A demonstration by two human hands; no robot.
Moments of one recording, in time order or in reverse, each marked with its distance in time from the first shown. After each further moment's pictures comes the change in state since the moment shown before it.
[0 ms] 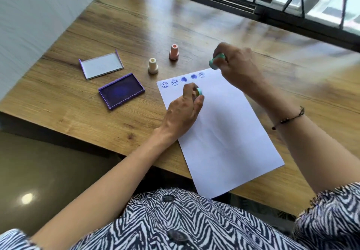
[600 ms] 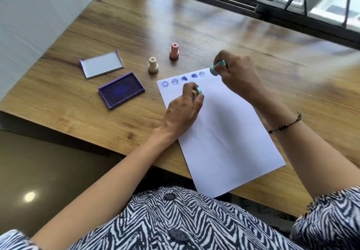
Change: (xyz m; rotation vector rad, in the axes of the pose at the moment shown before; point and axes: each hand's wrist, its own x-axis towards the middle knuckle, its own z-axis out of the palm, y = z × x) left_hand 0.000 -0.002 0.001 -0.016 0.015 0.009; right_hand -0.011 0.004 0.008 0.052 -0.022 0.071
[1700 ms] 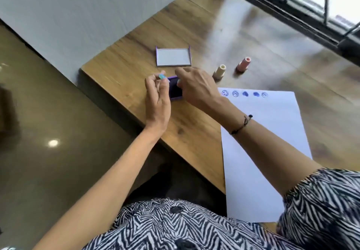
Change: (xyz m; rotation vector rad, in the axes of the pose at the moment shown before) left_hand -0.044 -0.072 -0.109 -0.485 0.711 -0.418; right_hand 0.020 -0.163 0.125 -0.124 -0.306 -0.648
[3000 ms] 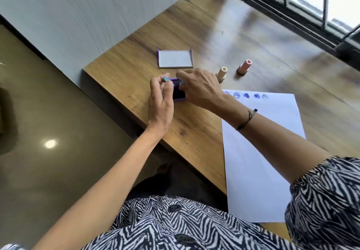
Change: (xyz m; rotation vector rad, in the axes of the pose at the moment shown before) left_hand 0.000 0.004 -0.004 0.114 -0.032 0.013; right_hand 0.002 0.006 -0.005 -0.038 0.005 -0.051
